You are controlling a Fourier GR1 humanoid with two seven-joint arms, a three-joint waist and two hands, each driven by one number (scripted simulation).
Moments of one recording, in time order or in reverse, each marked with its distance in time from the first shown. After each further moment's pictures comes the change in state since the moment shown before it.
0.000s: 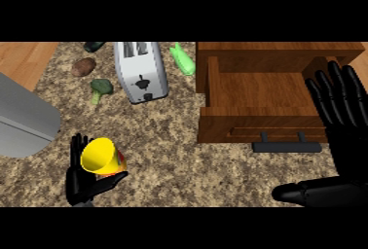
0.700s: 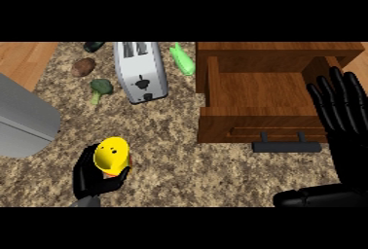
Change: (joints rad) left arm -0.083 -0.002 0.002 0.140 -0.009 -0.103 -0.159; right arm 0.036 0.008 0.010 -0.026 0.008 0.002 -0.006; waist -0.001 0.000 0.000
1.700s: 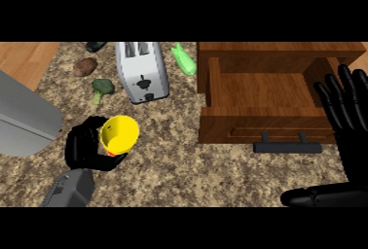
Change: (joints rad) left arm -0.103 0.086 -0.081 -0.195 -0.022 -0.083 0.114; right arm -0.009 -0.019 -0.035 -0.007 -0.026 0.003 0.032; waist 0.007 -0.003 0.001
